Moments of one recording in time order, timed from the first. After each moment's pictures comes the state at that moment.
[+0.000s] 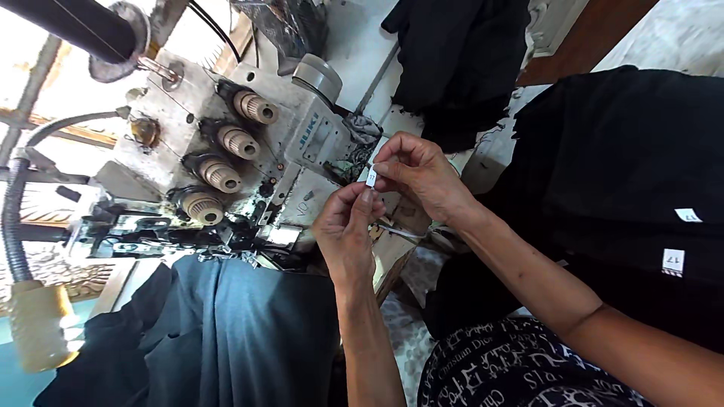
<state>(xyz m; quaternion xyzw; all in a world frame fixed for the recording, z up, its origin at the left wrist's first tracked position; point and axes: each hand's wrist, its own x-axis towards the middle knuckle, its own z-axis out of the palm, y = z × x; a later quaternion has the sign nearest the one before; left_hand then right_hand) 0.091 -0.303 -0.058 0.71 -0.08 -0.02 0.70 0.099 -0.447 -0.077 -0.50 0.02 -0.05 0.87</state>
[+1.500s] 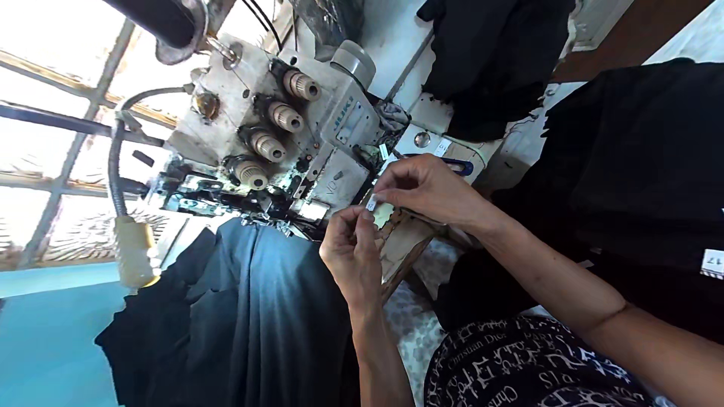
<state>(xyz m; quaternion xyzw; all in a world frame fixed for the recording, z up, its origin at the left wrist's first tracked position) 0.056 -0.265 -0.057 0.81 -0.06 0.11 0.57 0.088 -0.432 -0.064 -0.70 -0.11 0.01 0.71</state>
